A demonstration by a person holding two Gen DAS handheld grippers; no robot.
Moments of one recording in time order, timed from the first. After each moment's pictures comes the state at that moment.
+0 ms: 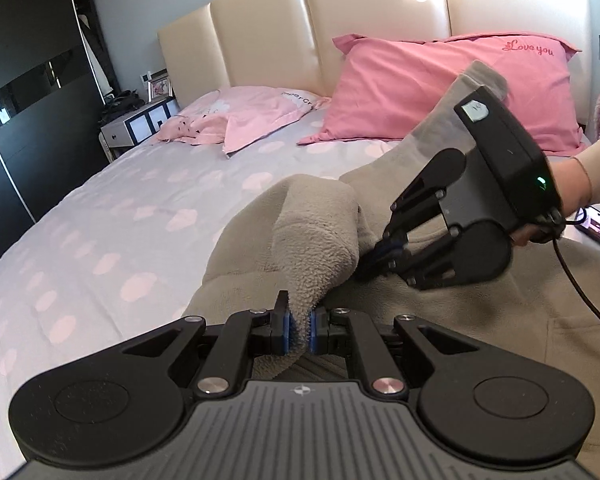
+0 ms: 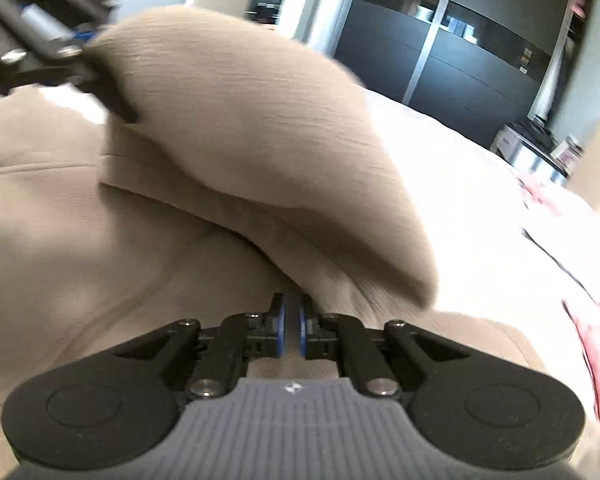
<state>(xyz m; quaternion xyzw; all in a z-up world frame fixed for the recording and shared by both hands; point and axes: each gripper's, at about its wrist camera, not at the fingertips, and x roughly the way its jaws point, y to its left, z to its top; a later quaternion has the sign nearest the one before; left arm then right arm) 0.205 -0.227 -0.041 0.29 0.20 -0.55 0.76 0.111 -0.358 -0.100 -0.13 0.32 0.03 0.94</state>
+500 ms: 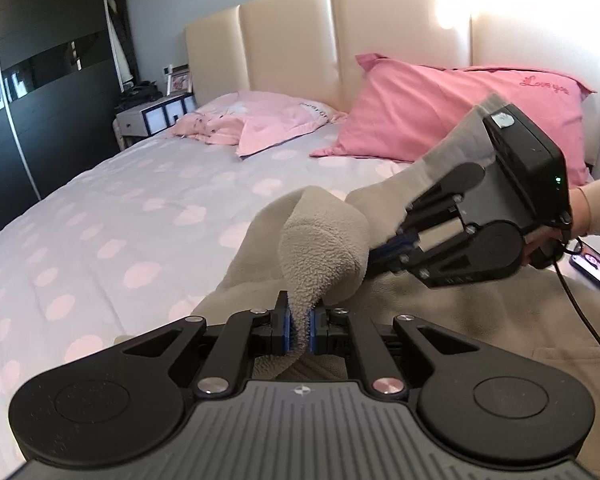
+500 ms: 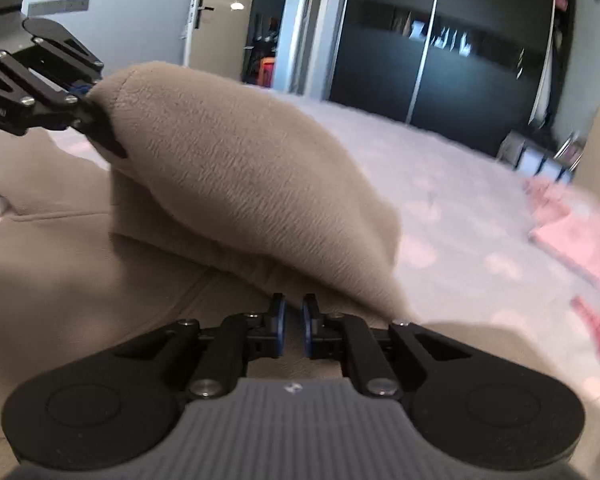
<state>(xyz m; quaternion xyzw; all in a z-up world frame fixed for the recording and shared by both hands) 0.211 -0.216 -0.029 0.24 0.22 -0.54 0.78 0.088 -0.357 -0.087 -0.11 0.27 0.05 0.96</state>
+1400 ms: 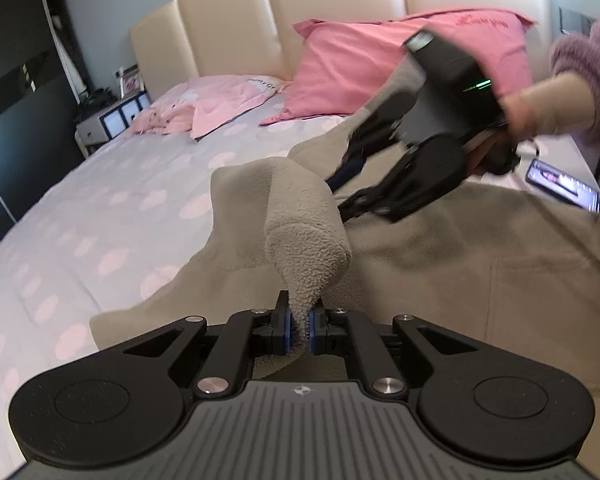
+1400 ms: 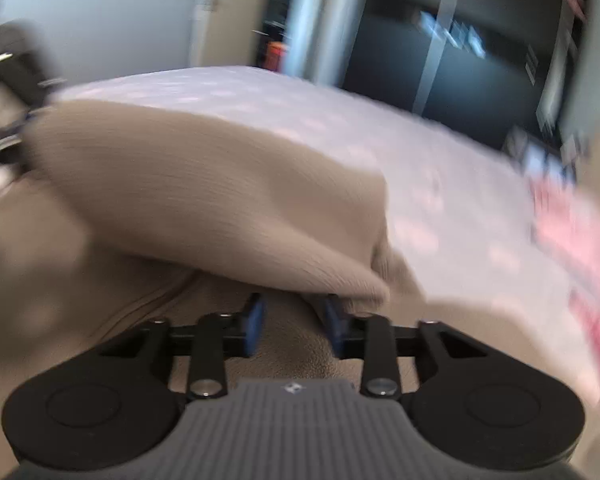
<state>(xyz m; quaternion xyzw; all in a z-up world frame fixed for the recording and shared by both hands) 0.157 -0.189 -0.057 0.32 0.20 -0.57 0.73 0.053 -0.352 -0.103 -0.17 0.27 0.09 0.94</state>
